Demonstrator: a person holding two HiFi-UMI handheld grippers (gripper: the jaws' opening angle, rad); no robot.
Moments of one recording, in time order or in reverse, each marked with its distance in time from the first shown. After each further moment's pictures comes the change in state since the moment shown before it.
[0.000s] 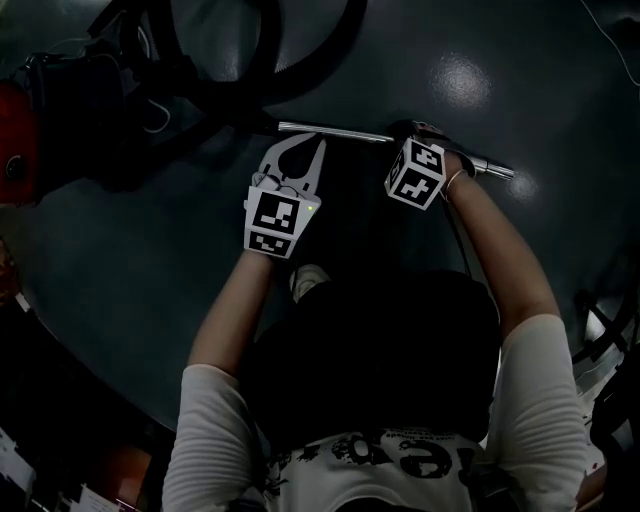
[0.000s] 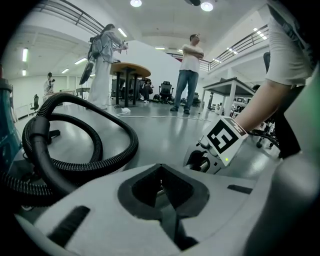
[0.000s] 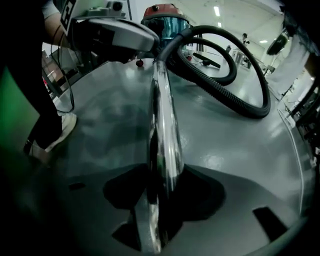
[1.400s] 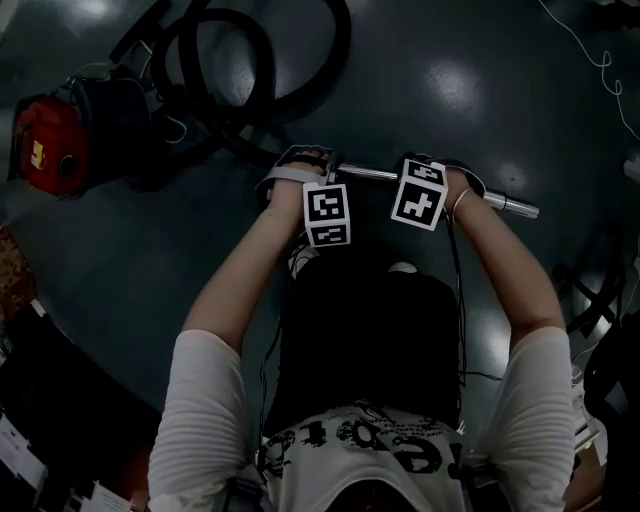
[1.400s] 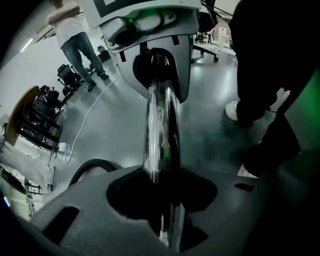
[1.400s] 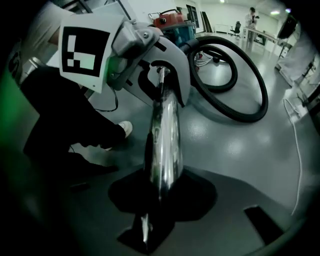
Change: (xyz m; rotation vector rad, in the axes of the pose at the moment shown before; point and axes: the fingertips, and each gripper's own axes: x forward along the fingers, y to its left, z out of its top) left arm -0.008 -0.102 0.034 1.028 0.609 -0.310; right arm -0.199 0.055 -0.002 0.033 0.120 0.255
